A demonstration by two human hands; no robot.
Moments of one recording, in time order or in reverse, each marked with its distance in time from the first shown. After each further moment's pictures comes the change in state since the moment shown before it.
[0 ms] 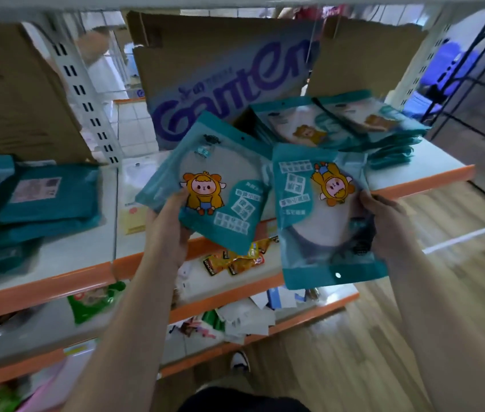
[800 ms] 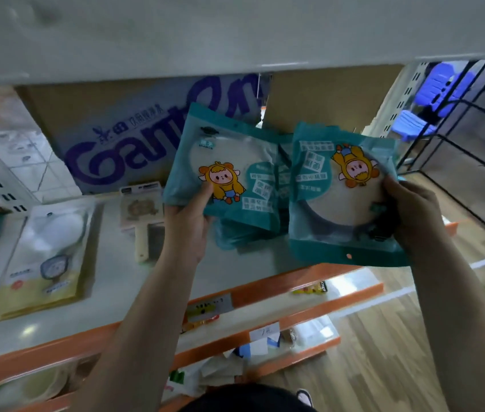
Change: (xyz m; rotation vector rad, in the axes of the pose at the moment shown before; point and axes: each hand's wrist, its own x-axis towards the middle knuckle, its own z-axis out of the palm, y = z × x) left_hand 0.084 -0.065 0.204 -0.103 -0.293 0.171; right_hand 0.195 -0.099 -0.064 -0.080 -0.038 -0.099
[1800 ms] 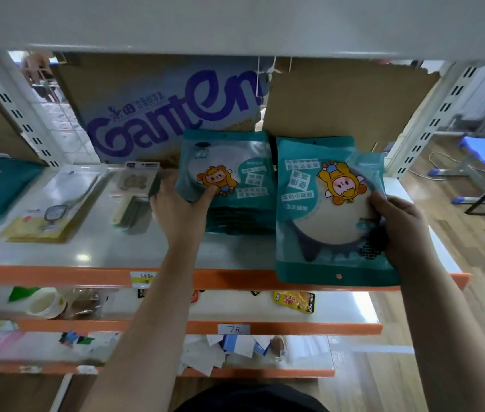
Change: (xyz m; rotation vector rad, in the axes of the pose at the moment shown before) left_hand -0.007 -0.075 0.053 1.141 0.761 0.341; right_hand 0.085 0.009 -0.059 -0.074 -0.347 0.102
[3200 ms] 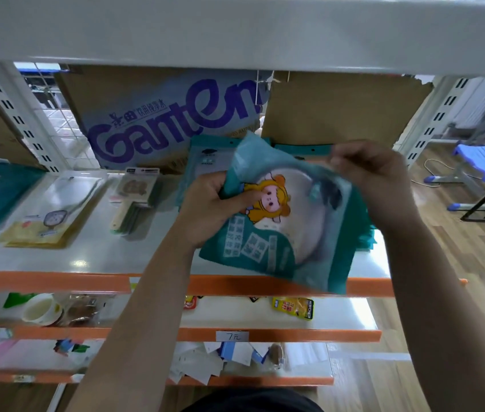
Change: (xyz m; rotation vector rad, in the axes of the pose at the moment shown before) left_hand -0.013 0.065 -0.029 -0.440 -0.754 0.149; right_hand 0.008 -0.054 0.046 -0.190 -0.329 -0.633
